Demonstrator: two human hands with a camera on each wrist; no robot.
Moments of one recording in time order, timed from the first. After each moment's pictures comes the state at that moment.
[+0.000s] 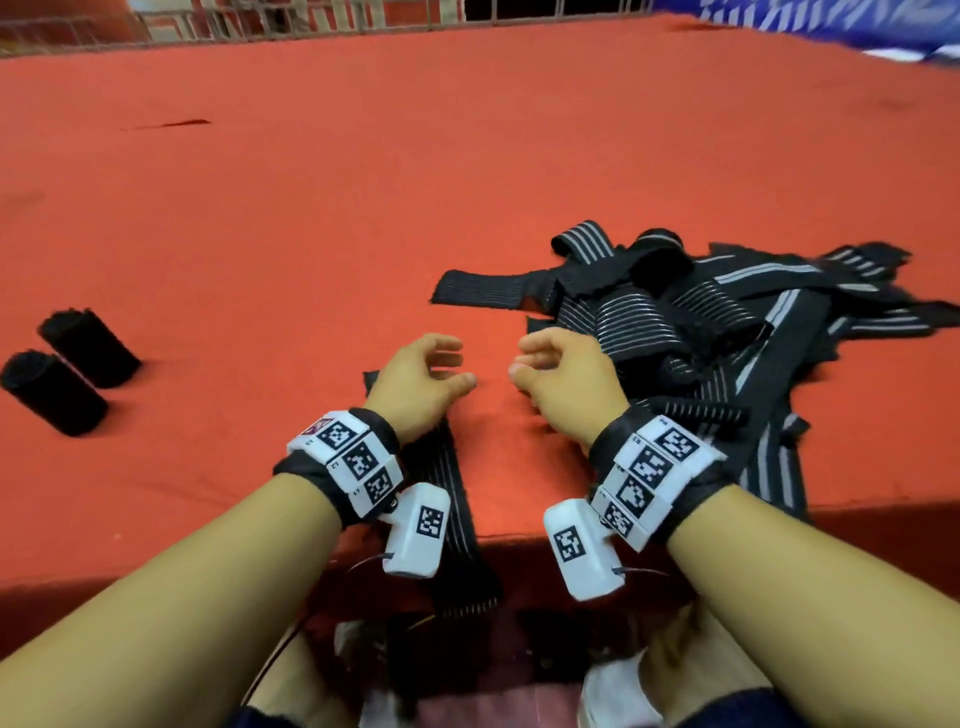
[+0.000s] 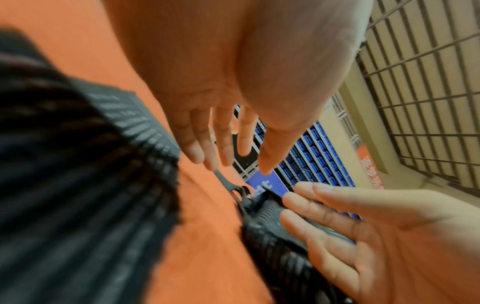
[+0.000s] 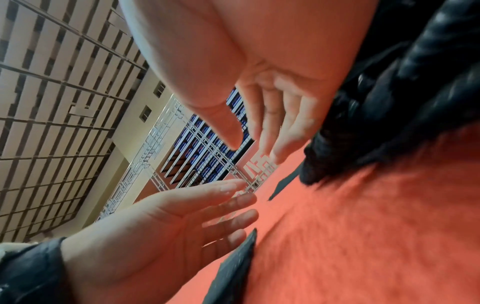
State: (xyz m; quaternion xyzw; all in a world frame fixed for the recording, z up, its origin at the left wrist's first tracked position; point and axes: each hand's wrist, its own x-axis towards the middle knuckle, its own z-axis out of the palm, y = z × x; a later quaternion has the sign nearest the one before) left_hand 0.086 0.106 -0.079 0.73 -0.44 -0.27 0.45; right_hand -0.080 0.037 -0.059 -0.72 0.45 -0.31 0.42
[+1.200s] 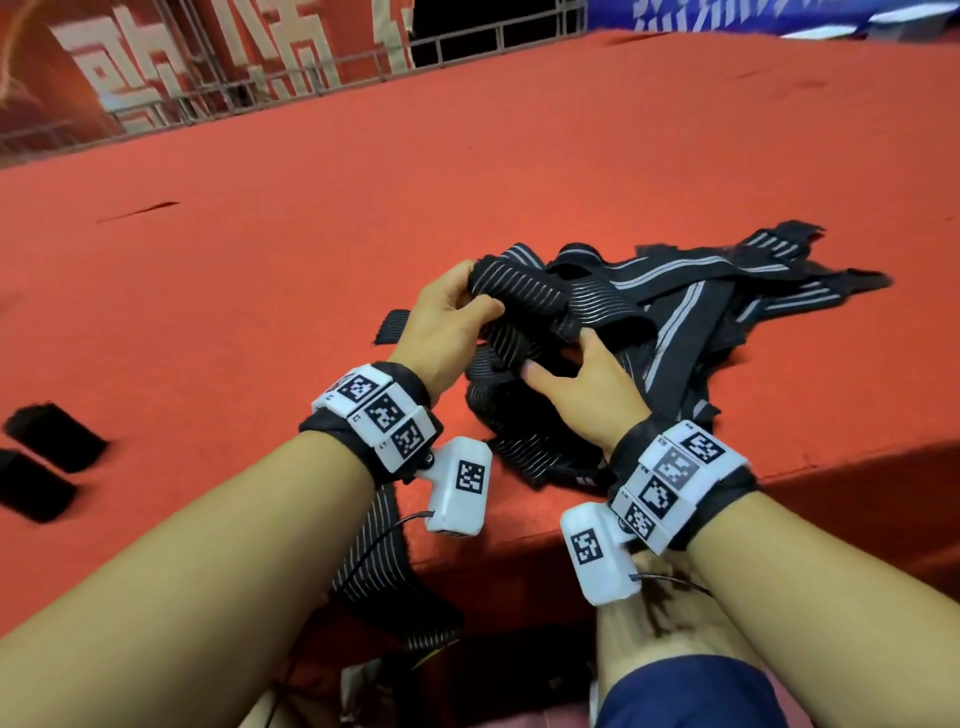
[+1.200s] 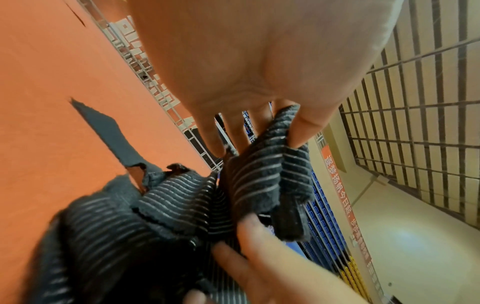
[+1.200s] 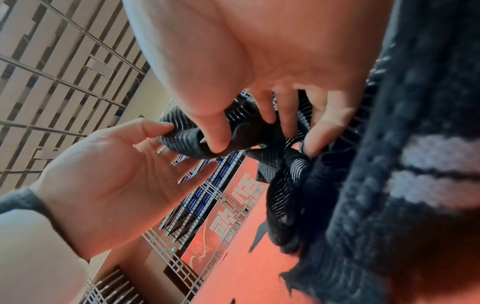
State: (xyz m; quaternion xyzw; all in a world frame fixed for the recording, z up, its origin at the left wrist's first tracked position) left_hand -0.027 0.044 0.013 0.55 -0.54 -0.30 0.56; right_hand -0.177 0.008 -0.046 -0.68 0.50 -0.32 0.44
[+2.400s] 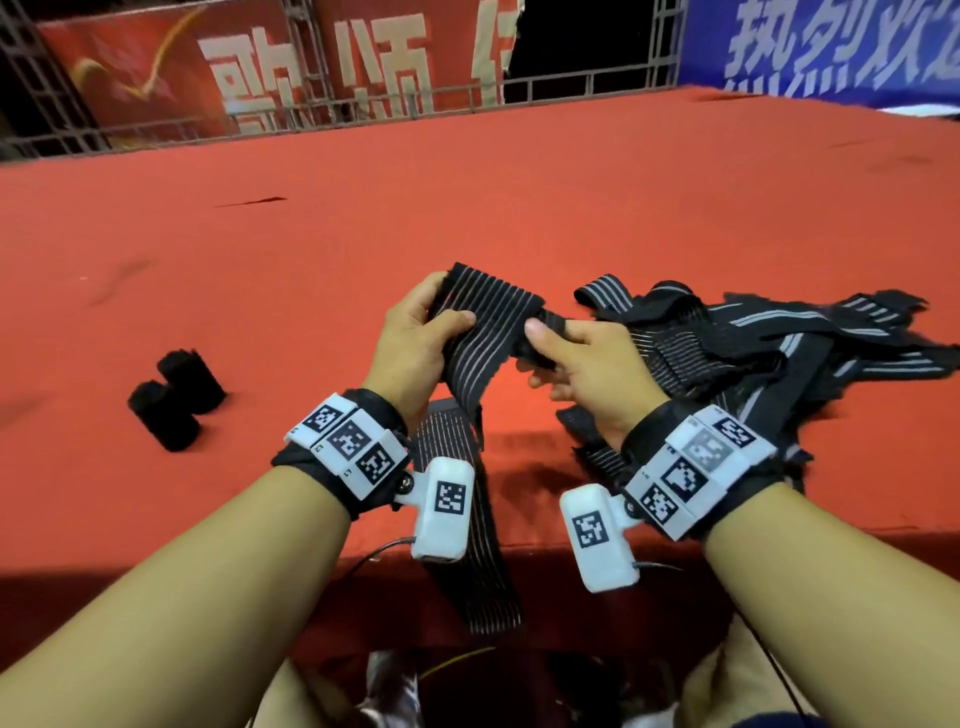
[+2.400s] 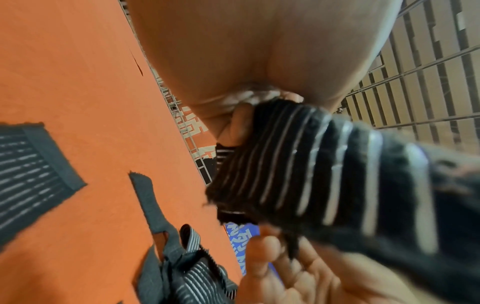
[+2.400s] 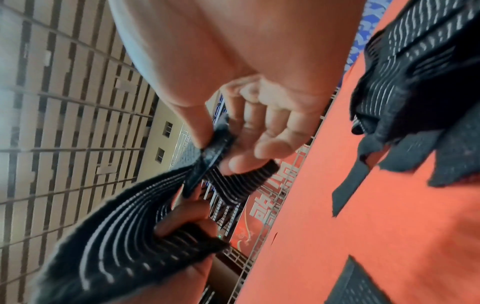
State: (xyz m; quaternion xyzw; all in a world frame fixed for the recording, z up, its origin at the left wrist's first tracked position) left_hand 0.050 0.150 0.032 0.52 -0.46 -0.24 0.68; right_hand -0.101 0.061 0.012 -0.67 0.30 -0.36 0.57
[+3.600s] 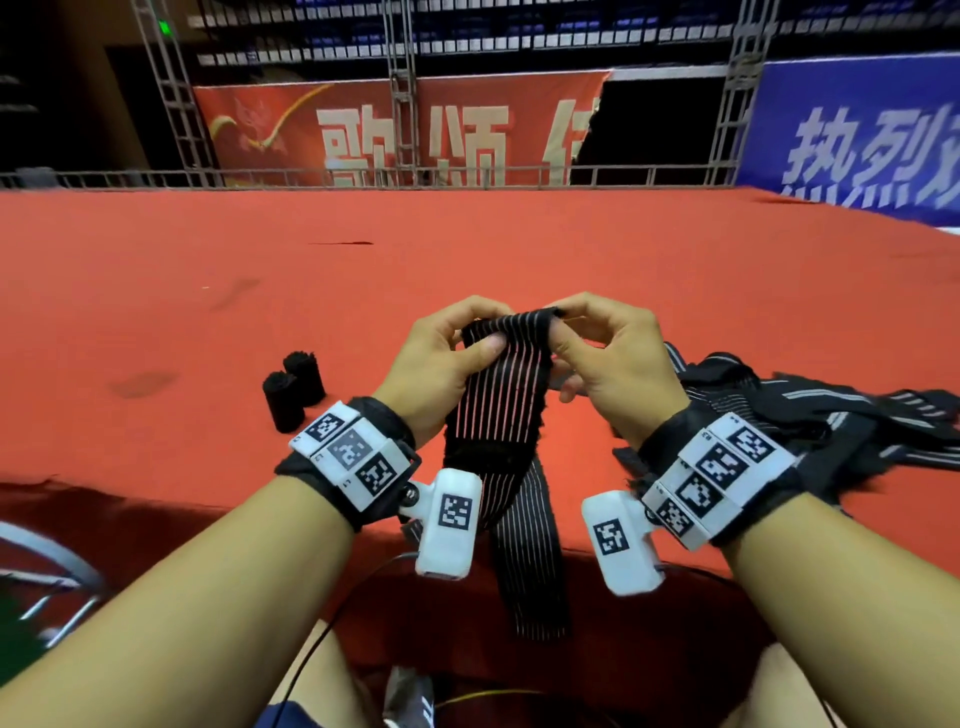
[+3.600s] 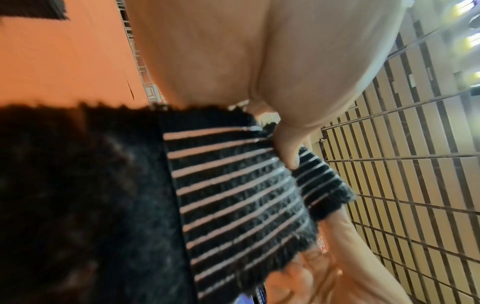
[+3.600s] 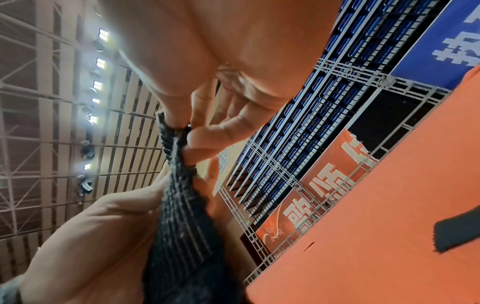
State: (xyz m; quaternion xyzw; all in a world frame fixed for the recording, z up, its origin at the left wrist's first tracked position) left_hand 0.057 0.263 0.075 0.48 -0.50 -0.23 0.68; right_hand -0.086 0.154 0.082 -0.73 0.09 -0.43 0.52
